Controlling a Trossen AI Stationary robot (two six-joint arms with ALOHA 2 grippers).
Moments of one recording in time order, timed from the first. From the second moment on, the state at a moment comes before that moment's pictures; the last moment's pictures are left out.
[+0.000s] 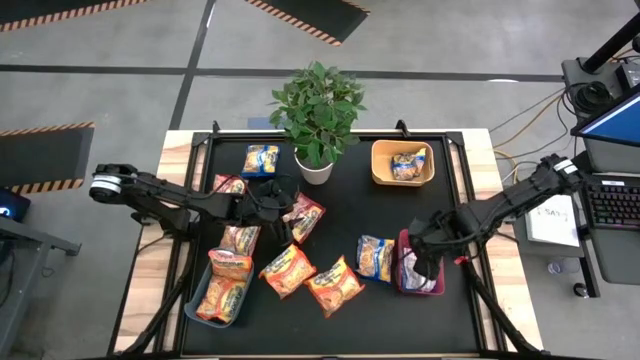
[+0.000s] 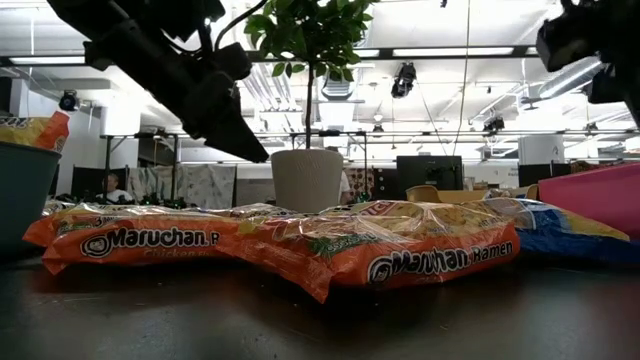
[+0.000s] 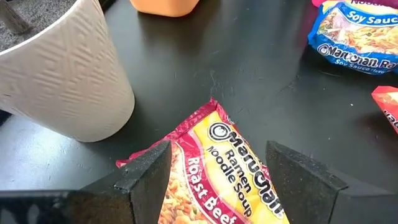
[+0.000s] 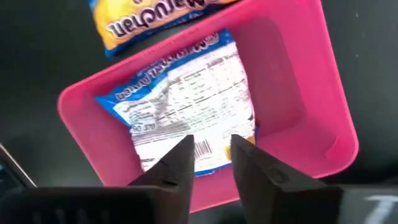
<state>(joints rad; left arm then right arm) -0.06 1.36 0.65 0.03 -0.38 -0.18 0.44 1.19 0.88 -1.09 -0.08 0.94</state>
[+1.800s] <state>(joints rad) -0.06 1.36 0.63 0.04 -0.38 -0.18 0.73 1.50 0.81 -0.91 0.20 1.06</state>
